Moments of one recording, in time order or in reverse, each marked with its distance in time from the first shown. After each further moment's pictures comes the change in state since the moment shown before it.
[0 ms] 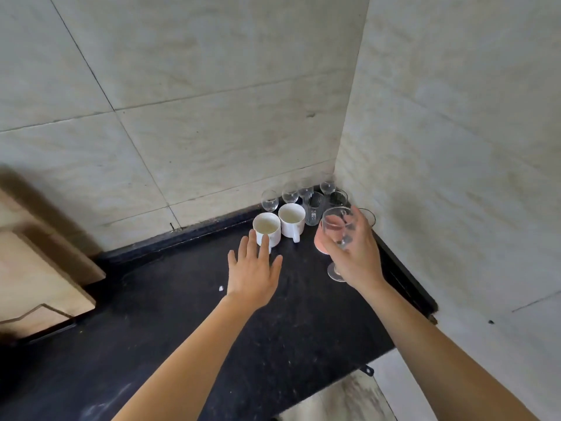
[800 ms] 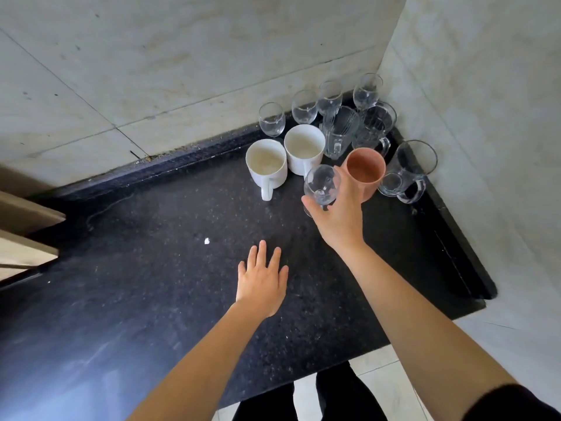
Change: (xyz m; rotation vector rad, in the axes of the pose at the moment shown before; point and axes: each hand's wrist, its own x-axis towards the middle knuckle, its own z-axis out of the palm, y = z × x) left_hand 0.010 -0.012 0.186 -0.005 -0.546 -0.130; right_hand 0.061 0.120 0.130 -0.060 -0.194 0.160
